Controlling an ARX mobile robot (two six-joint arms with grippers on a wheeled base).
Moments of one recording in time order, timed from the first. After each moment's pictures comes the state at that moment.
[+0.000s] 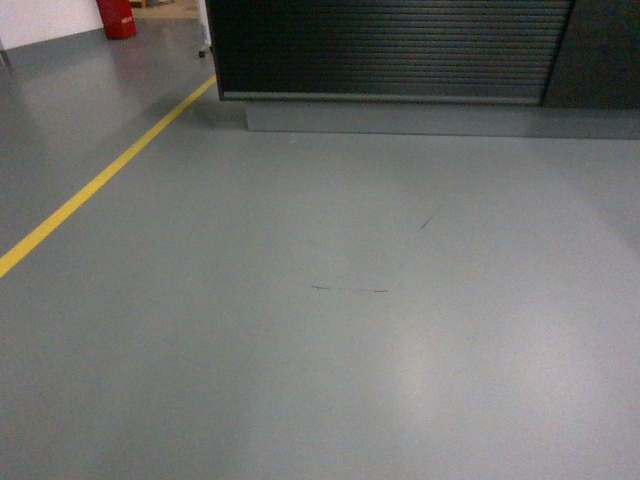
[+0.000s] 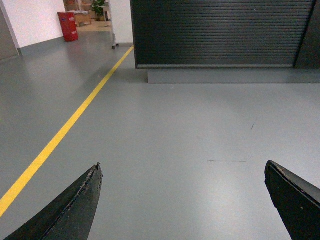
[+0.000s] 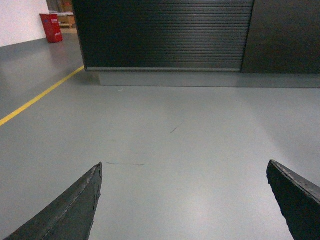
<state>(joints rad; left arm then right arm) 0.00 0.01 0.01 0.00 0.00 0.00 0.00 0.00 0.01 0.00 0.00 0.00</state>
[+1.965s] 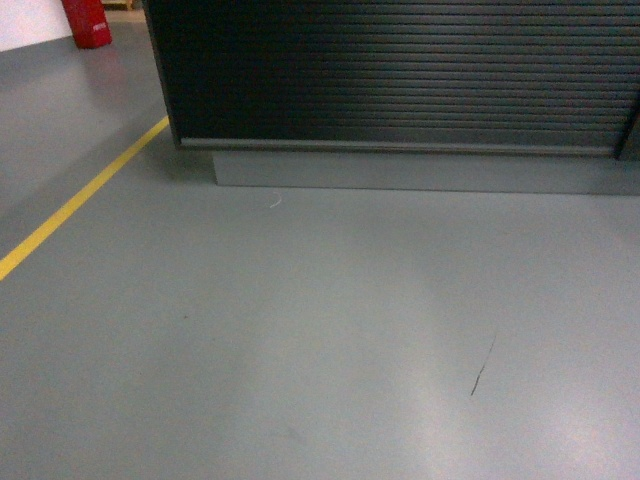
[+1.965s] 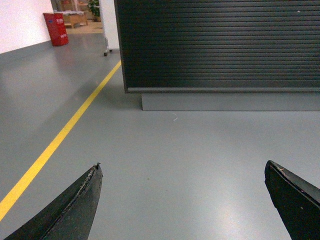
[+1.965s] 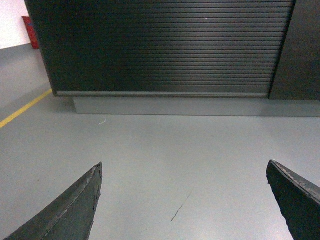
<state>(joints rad) 0.00 0.01 0.01 0.00 0.00 0.00 0.00 0.00 0.01 0.00 0.00 0.00</state>
